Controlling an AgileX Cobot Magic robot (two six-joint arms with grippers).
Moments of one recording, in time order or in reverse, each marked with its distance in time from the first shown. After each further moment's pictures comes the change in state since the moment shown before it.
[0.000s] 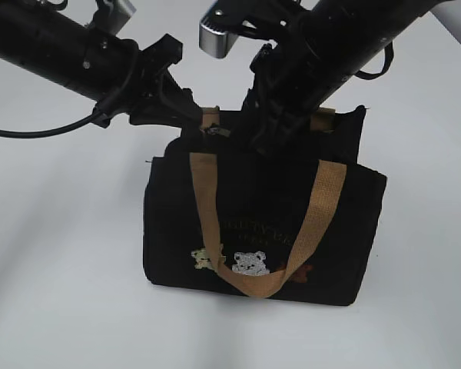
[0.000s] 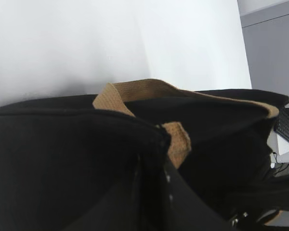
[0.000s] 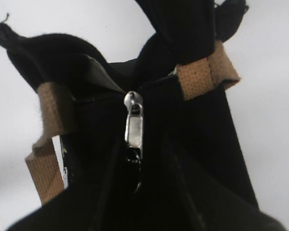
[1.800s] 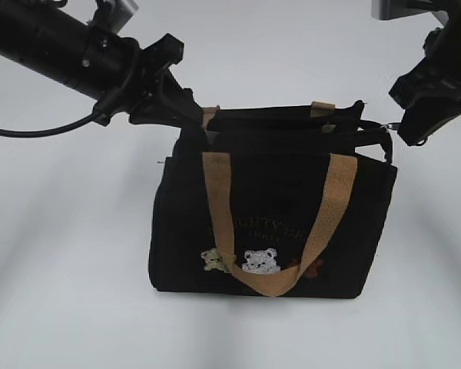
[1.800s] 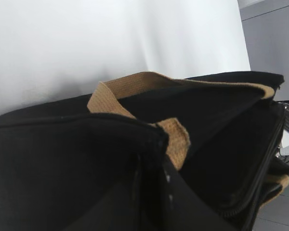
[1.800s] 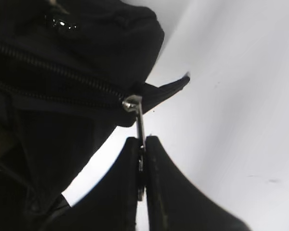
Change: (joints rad) left arm -0.006 -0.003 -0.009 0.023 0.018 0.001; right arm -0.312 -0.107 0.000 -0.294 0.361 0.626
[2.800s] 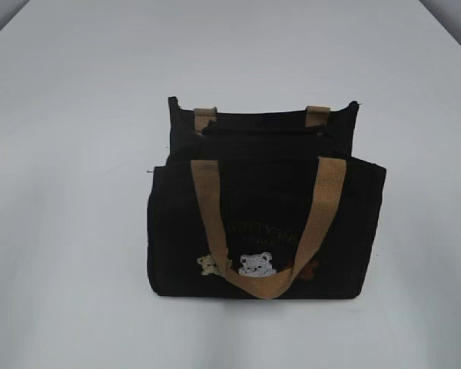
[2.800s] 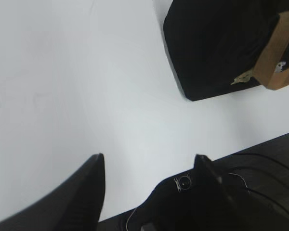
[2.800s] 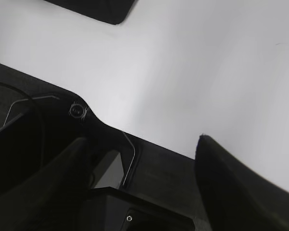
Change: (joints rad) left arm 0.001 -0.970 0.324 0.883 0.378 -0.451; right arm -0.002 -0.803 0.606 -0.007 0.037 0.131
